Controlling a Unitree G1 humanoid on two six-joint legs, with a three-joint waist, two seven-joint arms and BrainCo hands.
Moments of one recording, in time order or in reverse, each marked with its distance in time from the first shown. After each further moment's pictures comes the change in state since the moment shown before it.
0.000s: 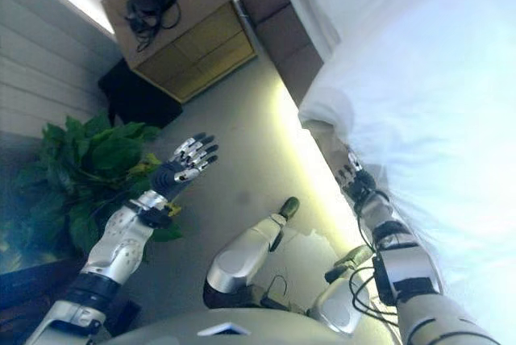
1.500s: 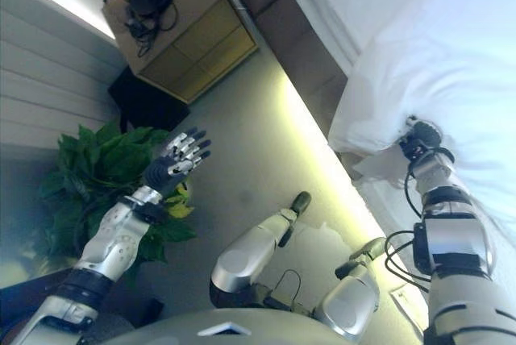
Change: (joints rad) left arm 0.022 0.057 -0.036 -0.002 -0.121 0.043 0.022; right arm -0.309 -0.206 -0.005 0.015 -0.166 -0.004 -0.074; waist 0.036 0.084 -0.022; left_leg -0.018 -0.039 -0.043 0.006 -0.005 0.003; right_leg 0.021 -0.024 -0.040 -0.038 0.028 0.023
